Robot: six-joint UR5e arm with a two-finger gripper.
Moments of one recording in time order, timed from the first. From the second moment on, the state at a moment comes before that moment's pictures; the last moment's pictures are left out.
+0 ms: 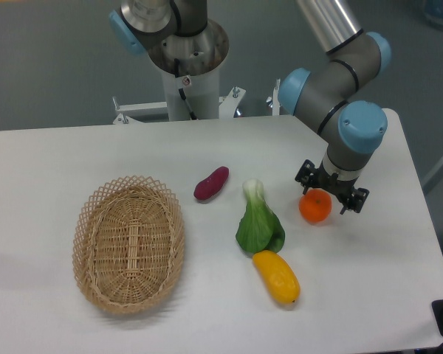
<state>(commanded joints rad) 2.72 -2.00 -1.68 -1.01 1.58 1.33</state>
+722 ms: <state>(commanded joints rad) 2.72 -1.99 -1.65 -1.01 1.58 1.33</state>
